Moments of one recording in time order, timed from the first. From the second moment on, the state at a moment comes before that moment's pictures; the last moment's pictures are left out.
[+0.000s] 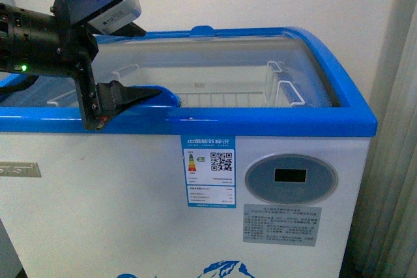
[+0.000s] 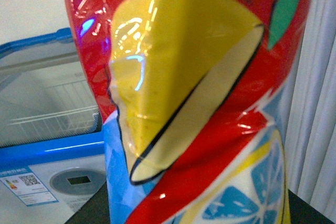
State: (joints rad) left arm -0.14 1.79 1.26 0.23 0.70 1.14; right arm 0.18 0.37 0.52 -0.16 0.39 0.20
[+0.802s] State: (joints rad) left arm -0.14 2.08 1.70 0.15 0.61 1.25; right arm 0.18 0.37 0.52 -0.16 0.39 0.20
